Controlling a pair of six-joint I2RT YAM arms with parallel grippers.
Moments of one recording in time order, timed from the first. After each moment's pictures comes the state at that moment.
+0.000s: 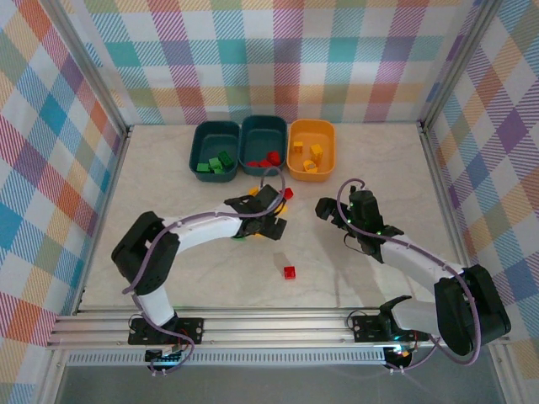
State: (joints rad) left arm -0.80 1.76 1.14 -0.48 -0.28 -0.31; right arm 0.41 1.21 0.53 0.03 0.00 0.70
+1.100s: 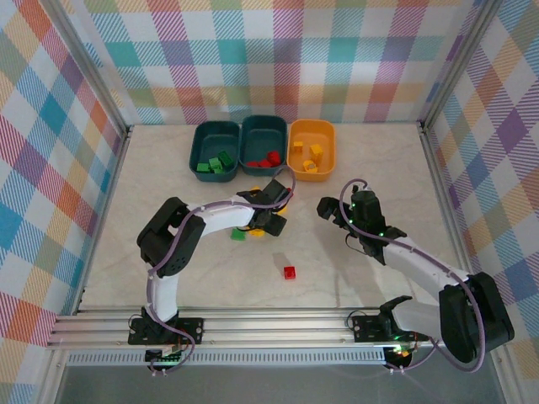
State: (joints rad) left arm -0.74 1.96 1.26 -0.47 -0.20 -0.18; right arm 0.41 1.17 0.53 0.00 0.02 0.70
